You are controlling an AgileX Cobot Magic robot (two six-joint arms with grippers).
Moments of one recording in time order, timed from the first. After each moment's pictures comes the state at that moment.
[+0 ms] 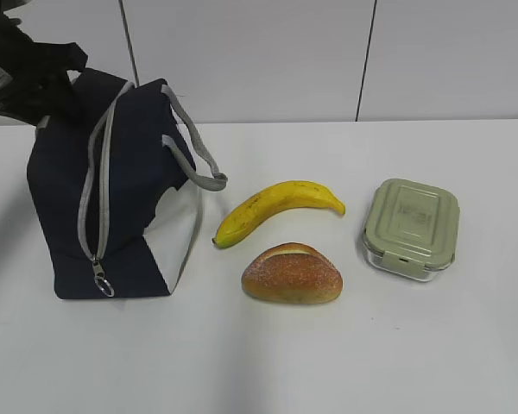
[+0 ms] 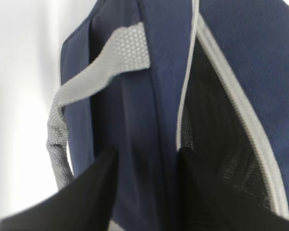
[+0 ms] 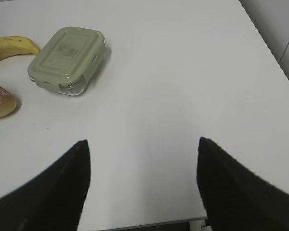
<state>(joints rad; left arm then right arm) -0.09 1.75 -1.51 -0.31 0.95 0.13 0.00 -0.02 -0.51 -0.18 1.14 0.11</state>
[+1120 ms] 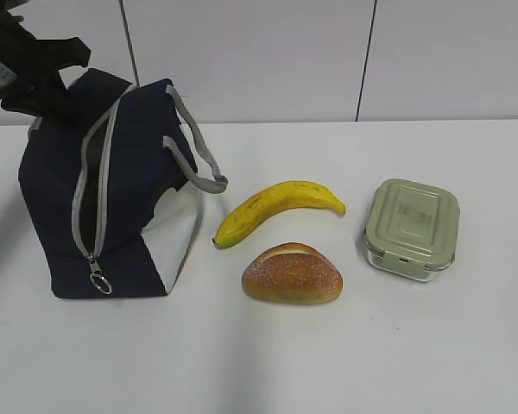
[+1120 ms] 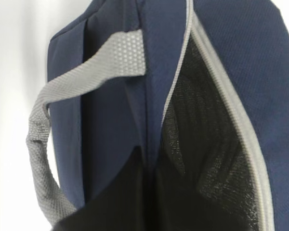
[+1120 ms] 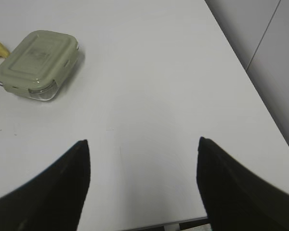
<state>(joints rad) -0.09 1.75 -1.51 -0.35 0.95 0.13 0.00 -0.02 -0.51 -0.28 1.14 0.11</state>
